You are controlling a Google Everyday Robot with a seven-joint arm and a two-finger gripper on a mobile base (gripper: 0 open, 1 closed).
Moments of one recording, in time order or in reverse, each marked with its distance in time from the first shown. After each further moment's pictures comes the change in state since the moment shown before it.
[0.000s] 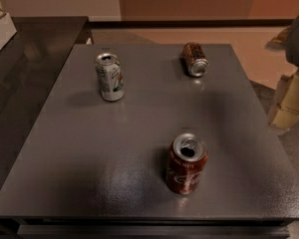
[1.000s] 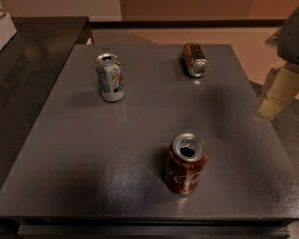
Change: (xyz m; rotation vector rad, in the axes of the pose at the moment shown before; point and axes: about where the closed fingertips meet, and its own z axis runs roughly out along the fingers) arm -0.001 -0.027 0.014 0.038 -0.022 0.097
